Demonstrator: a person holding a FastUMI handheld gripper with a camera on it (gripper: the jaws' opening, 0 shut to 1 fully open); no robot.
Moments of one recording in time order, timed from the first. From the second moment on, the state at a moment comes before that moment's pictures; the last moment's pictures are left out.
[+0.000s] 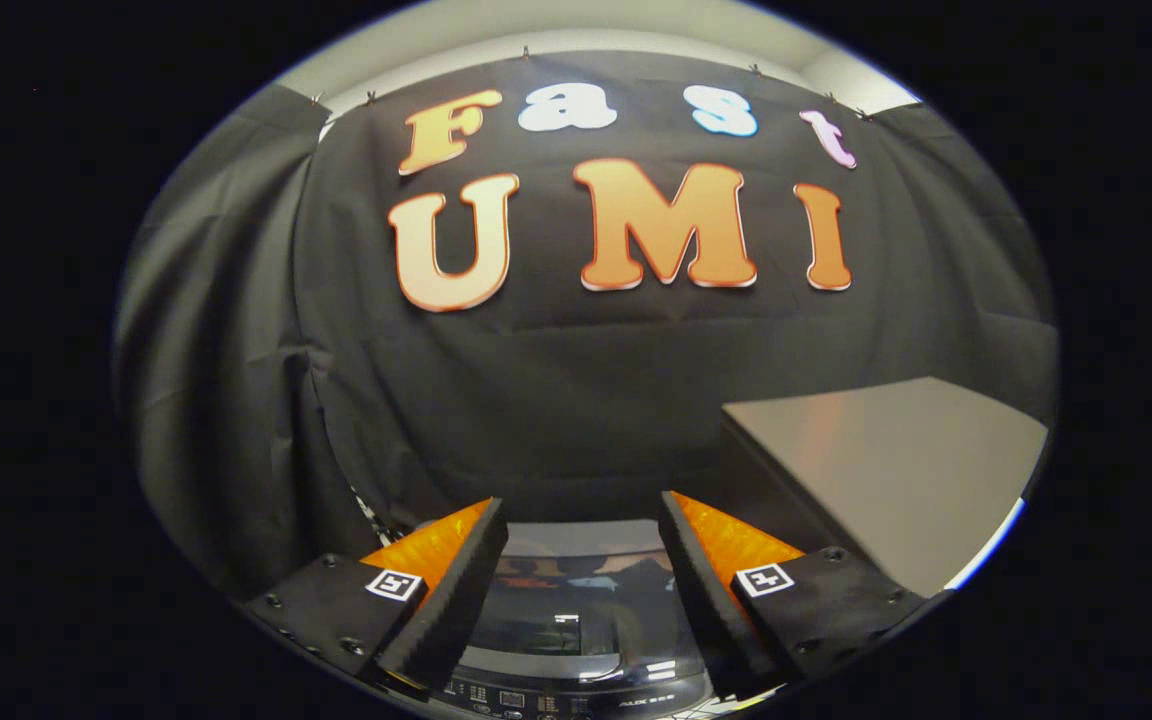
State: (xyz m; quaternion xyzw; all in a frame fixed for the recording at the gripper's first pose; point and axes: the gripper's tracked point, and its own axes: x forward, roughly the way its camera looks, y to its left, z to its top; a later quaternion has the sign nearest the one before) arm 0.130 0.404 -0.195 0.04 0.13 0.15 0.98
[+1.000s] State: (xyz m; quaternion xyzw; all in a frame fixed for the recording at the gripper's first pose) arm -0.062 0.063 -0.084 0.03 0.04 0.10 0.99
